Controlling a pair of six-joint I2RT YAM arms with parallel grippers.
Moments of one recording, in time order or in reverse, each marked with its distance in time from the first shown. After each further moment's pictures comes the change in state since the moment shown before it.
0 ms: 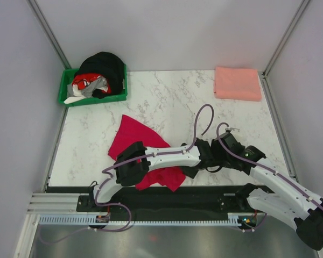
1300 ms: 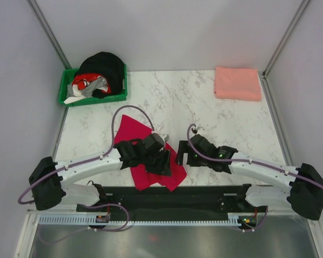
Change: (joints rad) left arm 0.306 -0.990 -1.027 0.783 0.637 -0.026; right arm 0.336 0.289 0.011 0.502 -0.150 0.115
